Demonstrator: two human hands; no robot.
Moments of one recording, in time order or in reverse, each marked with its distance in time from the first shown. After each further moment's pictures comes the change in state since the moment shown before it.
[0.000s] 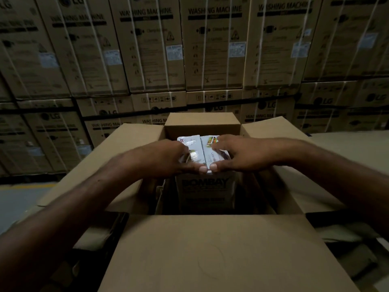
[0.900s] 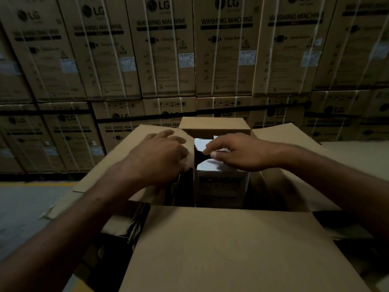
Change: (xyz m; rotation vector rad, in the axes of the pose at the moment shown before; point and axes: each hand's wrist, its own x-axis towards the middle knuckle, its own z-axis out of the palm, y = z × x) left_hand -0.047 -0.012 -0.003 0.241 0.162 -0.060; right_hand 0.002 -0.028 -0.001 0.136 0.161 -0.172
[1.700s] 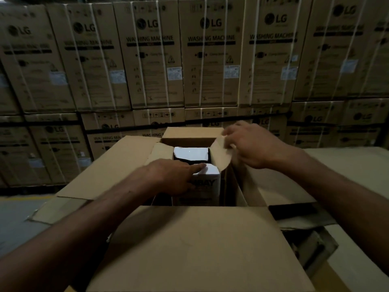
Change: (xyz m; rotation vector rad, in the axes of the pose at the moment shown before) left_hand 0.018 0.069 -0.001 0.028 -0.258 0.072; right_hand -0.060 0.033 -0.032 -0.603 0.257 0.121
